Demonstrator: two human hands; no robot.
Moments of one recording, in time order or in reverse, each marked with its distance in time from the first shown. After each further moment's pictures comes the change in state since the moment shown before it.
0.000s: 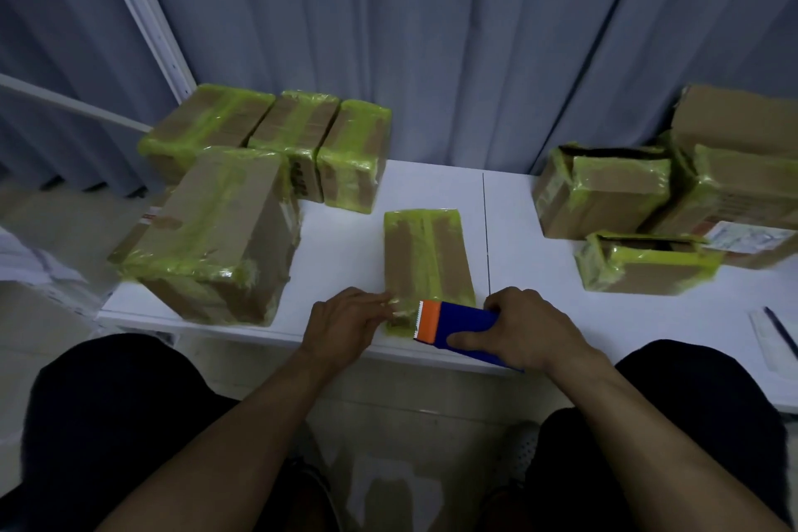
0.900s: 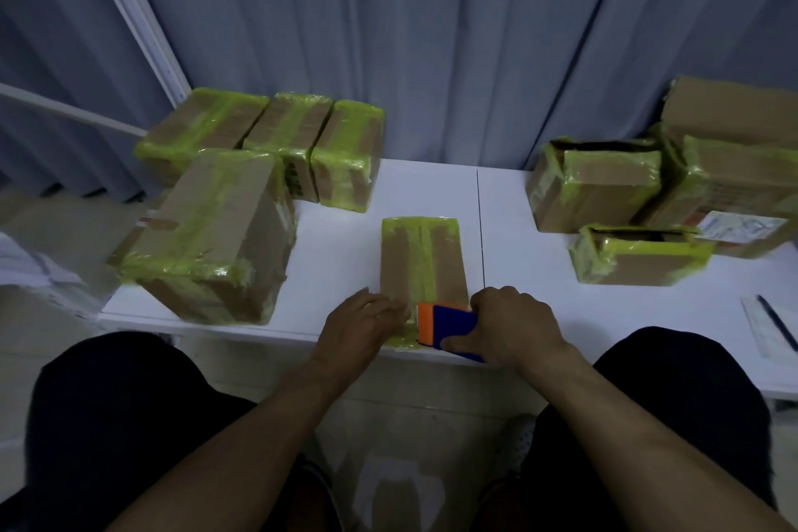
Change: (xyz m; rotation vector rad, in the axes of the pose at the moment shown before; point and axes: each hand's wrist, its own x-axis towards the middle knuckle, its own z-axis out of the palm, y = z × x) left_hand -0.007 0.025 0.013 0.125 -0.107 0.115; right_hand -0.002 -0.006 0.014 -0.243 0.076 -0.025
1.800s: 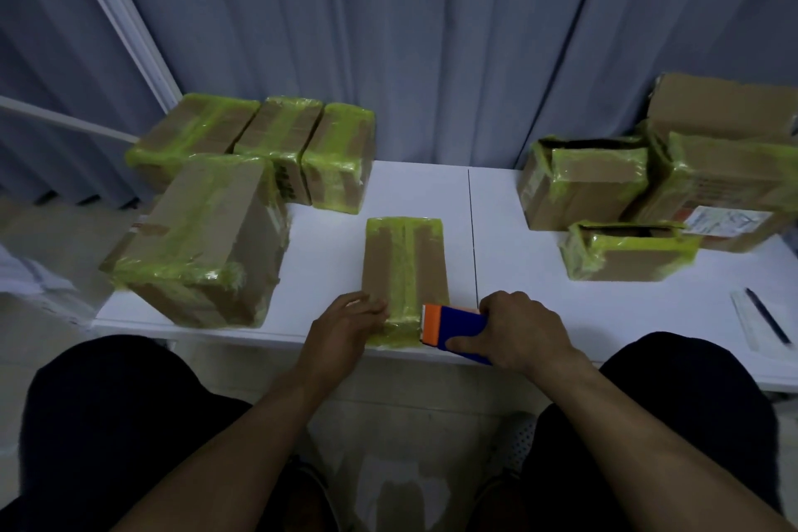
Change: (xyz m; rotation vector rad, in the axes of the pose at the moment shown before) left_hand -0.012 -0.005 0.002 -0.191 0.080 -0.169; right_hand -0.013 0.019 0.001 0.100 -0.019 0.083
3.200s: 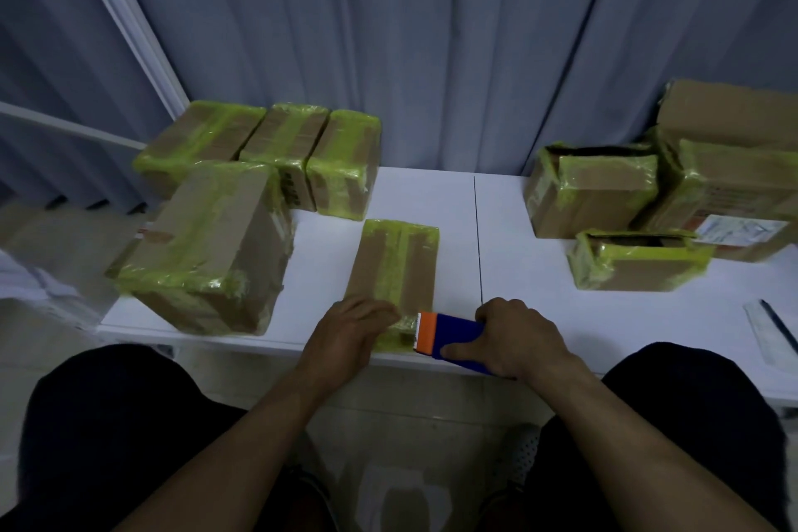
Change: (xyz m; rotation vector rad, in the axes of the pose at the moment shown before) left_hand 0.016 0.003 -0.011 0.117 -0.044 0.159; right_hand 0.012 -0.007 0.000 0.067 -0.064 -0.009
